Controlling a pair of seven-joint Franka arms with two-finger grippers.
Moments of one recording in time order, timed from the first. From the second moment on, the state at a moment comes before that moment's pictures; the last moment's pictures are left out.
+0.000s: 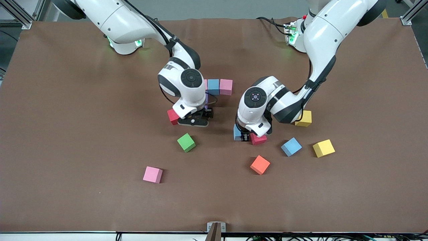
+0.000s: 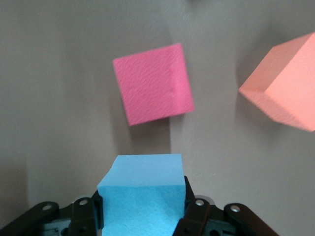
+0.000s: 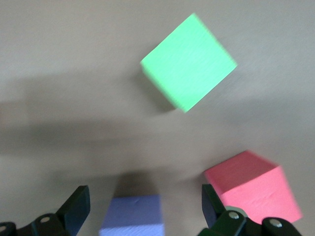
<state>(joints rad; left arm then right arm) -0.18 0.71 -0.56 -1.62 0.44 2.23 -2.44 0.31 0.63 0.46 -1.69 -0.41 2.22 1.03</state>
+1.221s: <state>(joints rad) -0.42 0.79 -0.52 -1.64 0.45 2.29 -2.67 -0.14 0.42 0.49 -1.60 -0.19 1.85 0.14</state>
